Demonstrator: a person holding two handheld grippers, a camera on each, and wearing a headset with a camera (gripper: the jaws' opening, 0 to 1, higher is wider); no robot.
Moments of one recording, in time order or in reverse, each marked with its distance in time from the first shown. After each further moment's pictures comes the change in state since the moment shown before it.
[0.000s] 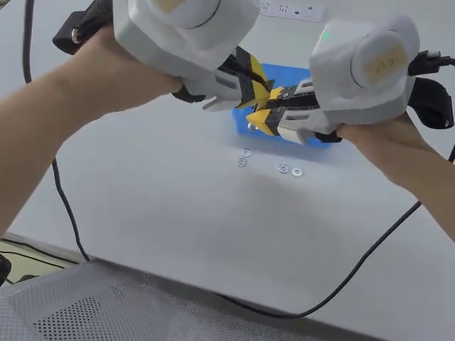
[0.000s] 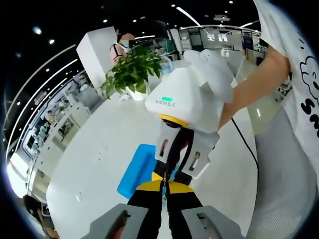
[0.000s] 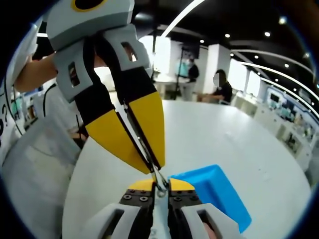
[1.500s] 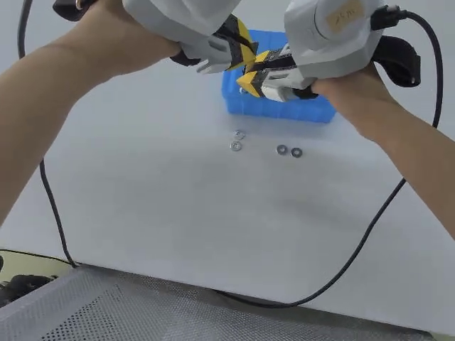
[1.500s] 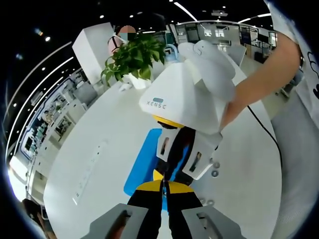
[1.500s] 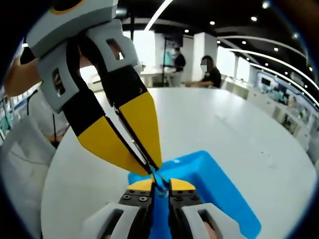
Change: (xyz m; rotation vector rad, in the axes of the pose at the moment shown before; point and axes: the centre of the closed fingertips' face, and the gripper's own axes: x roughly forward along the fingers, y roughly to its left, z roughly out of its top) left arm 0.049 0.037 -0.033 0.020 0.035 -0.023; right arm 0.052 -0.048 -0.034 0.120 0.056 -0.034
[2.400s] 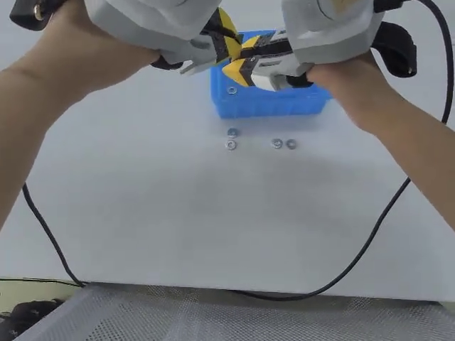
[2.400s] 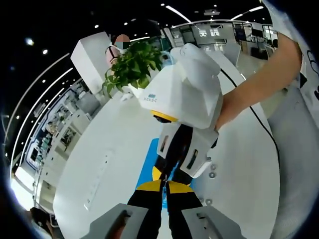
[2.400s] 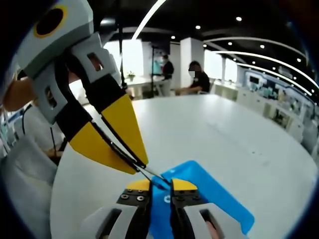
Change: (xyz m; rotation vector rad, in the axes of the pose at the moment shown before) left arm -0.030 -0.004 0.011 0.067 -0.037 0.064; right arm -0.026 0.008 0.026 0.053 -0.087 -0.063
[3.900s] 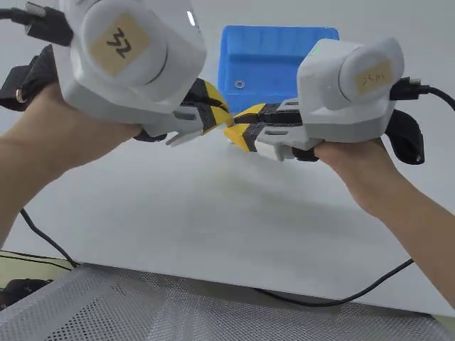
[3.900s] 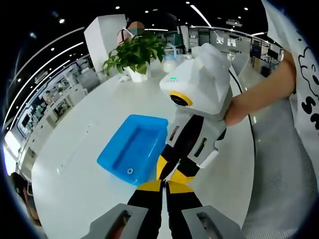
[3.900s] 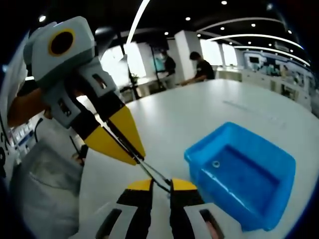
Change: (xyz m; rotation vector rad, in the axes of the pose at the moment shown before) left arm -0.012 -0.074 -0.040 -0.228 0.045 -0.089; right arm -0.002 0.081 -0.047 0.177 0.023 0.125
